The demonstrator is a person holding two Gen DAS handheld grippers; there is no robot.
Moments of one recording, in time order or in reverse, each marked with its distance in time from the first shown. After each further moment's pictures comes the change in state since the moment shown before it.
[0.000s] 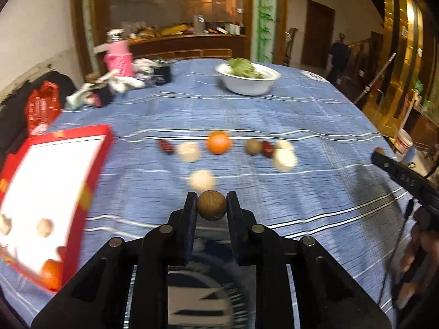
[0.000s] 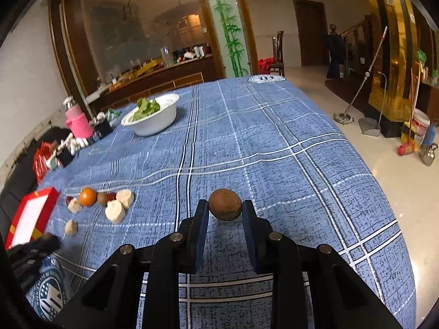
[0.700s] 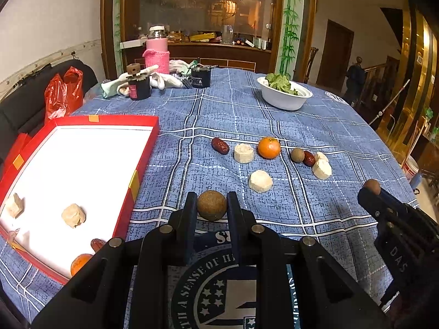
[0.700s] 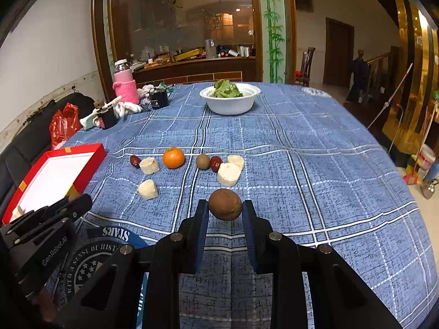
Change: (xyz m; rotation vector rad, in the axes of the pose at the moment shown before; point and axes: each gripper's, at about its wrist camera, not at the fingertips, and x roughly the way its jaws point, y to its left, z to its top) left arm -0.009 0.056 -0.014 -0.109 -0.066 0.031; right arm -0.038 0.150 -0.049 -0.151 -0.041 0.019
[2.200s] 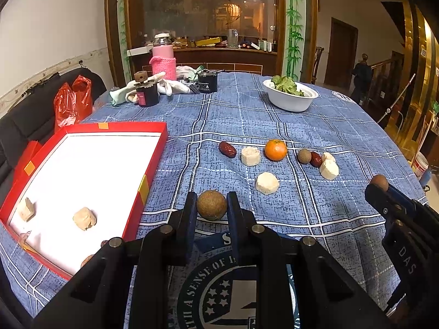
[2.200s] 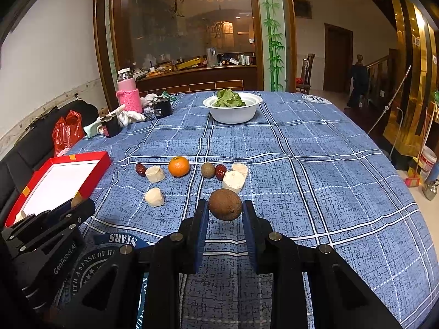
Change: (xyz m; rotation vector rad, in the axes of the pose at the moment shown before) left arm -0.004 -0.005 -0.001 0.020 -0.020 0.063; right arm -0.006 0.000 -0.001 0.008 -0.032 0.025
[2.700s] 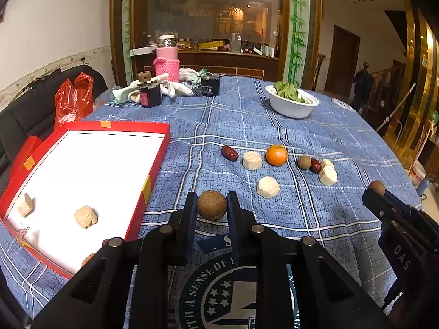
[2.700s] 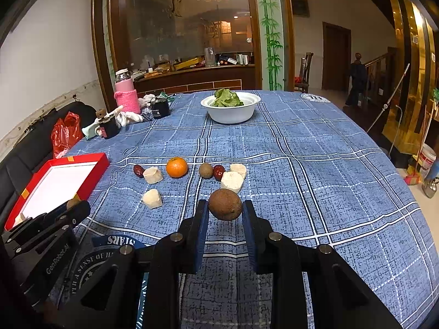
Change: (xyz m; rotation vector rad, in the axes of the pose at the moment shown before) left arm -0.005 0.009 -0.001 -0.042 -0.024 -0.016; right arm 0.002 -0.002 0.000 0.009 0.000 -0.010
